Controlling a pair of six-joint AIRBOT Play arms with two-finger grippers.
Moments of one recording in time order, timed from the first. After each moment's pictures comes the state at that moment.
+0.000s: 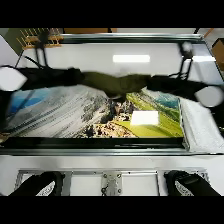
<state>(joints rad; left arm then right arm) -0.26 -1.04 1.44 1.10 -1.04 -1.63 0.23 -0.95 1.22 -1.17 0.84 1.52</state>
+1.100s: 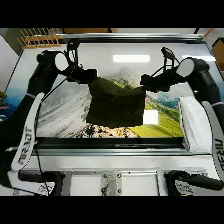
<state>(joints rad) -0.32 -1.61 1.74 1.38 -1.19 -1.81 0.19 -1.42 1.49 -1.24 1.17 1.82</state>
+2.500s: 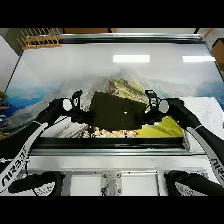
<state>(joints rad) -0.30 -1.40 0.93 1.19 -0.93 -1.73 0.31 -1.28 0.92 -1.28 1.02 1.71</state>
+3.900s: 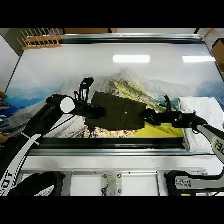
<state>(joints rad) -0.51 -1.20 1.05 1.20 -0.98 -1.74 -0.15 -1.52 0.70 -0.32 0.98 0.84</state>
